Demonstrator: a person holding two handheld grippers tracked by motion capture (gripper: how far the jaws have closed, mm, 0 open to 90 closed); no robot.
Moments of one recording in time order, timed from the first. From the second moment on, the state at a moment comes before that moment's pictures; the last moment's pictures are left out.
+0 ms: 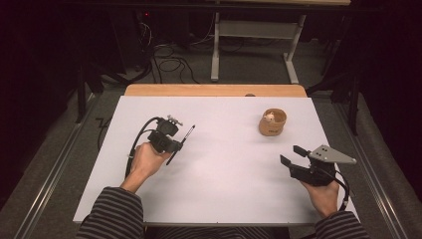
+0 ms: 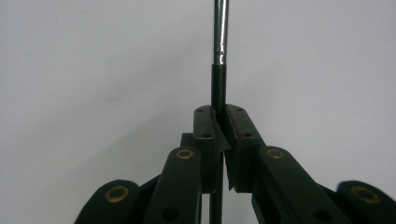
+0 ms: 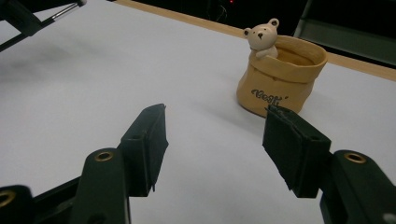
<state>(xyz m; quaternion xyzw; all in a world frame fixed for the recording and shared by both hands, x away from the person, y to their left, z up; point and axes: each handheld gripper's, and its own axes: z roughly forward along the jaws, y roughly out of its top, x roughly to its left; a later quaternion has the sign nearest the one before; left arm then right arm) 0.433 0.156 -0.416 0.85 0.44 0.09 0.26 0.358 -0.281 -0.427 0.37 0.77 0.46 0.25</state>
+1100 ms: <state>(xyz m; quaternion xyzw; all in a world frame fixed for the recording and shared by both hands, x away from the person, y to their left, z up) 0.414 0.147 -0.400 0.83 0.38 0.10 0.39 0.358 -0.282 -0.427 0.37 0.77 0.46 0.24</state>
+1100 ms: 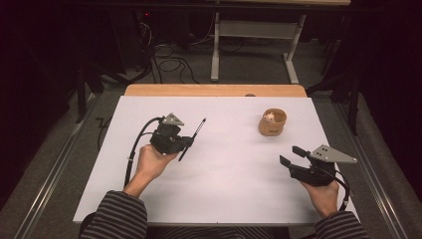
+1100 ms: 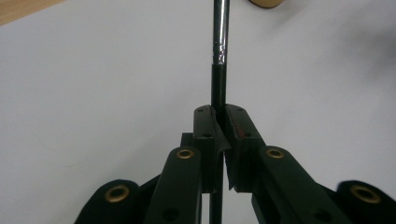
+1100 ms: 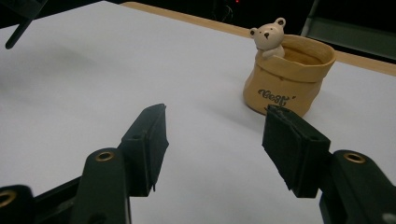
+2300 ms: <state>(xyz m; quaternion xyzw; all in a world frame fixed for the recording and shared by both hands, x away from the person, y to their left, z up) 0.392 0.128 -0.403 0.82 0.32 0.10 0.47 0.359 -0.280 -0.428 0.37 0.77 0.47 0.23</state>
